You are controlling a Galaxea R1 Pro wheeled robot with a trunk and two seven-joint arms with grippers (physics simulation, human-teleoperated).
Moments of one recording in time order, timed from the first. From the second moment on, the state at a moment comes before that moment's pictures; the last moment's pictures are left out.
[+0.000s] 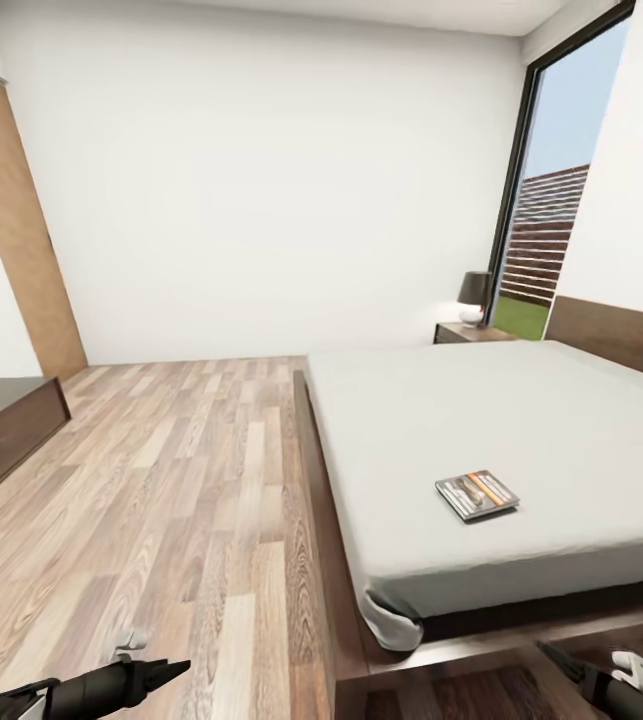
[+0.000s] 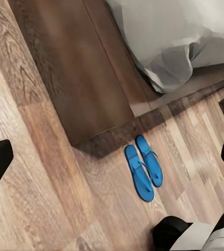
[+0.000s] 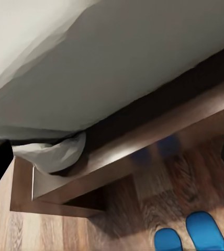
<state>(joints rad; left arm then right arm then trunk) -0.58 0.33 -0.33 -0.02 0.53 0.01 -1.14 -0.44 -0.48 -0.13 -0.08 -0.54 -0.04 0.92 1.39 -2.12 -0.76</state>
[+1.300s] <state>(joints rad) -0.58 0.33 -0.33 -0.02 0.53 0.01 -1.14 -0.44 -0.48 -0.13 -0.08 -0.54 -0.04 0.92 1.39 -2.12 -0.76</state>
